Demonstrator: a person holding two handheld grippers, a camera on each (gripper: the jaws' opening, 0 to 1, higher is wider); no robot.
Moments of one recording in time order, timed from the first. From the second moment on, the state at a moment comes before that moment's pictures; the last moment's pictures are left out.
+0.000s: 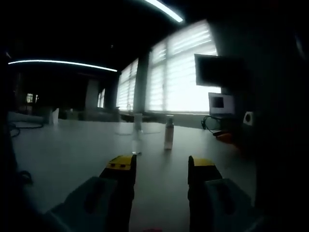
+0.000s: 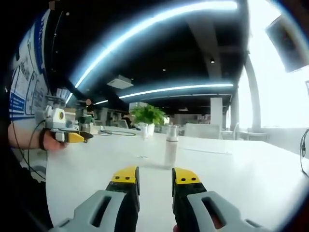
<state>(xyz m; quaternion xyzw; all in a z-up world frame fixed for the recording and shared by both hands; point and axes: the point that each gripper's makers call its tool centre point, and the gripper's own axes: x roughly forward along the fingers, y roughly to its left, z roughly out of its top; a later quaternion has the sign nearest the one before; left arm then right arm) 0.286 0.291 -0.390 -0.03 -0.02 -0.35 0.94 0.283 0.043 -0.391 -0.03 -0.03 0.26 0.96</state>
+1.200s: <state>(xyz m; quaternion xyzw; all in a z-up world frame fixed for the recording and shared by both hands) 0.283 0.287 -0.388 -0.03 -0.03 -0.35 0.94 0.292 0.030 -0.400 -0.04 -0.03 0.25 0.97</state>
